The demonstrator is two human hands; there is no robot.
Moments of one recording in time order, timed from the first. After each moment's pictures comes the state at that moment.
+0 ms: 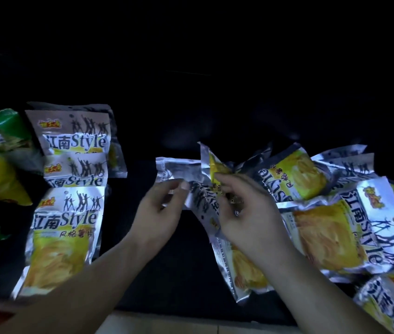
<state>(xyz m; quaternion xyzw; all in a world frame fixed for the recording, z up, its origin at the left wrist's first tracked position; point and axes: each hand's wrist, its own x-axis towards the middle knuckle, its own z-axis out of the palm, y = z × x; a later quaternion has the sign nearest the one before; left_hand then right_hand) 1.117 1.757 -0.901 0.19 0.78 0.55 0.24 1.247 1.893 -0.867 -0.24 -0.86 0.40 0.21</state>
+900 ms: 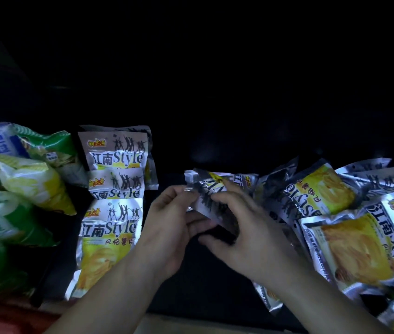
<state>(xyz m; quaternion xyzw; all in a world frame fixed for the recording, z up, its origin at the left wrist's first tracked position) 1.107 1.727 -0.821 -0.01 0.54 0.74 0.40 1.224 1.841 -0.834 -0.19 -0.92 0.33 0.11</state>
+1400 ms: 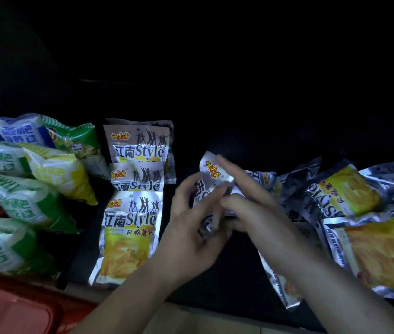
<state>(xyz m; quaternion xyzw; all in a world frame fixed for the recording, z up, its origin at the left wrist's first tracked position) 1.105 1.683 -0.856 0.41 0.75 0.50 0.14 1.189 1.812 -0.777 -0.22 -0.68 0.69 0.05</state>
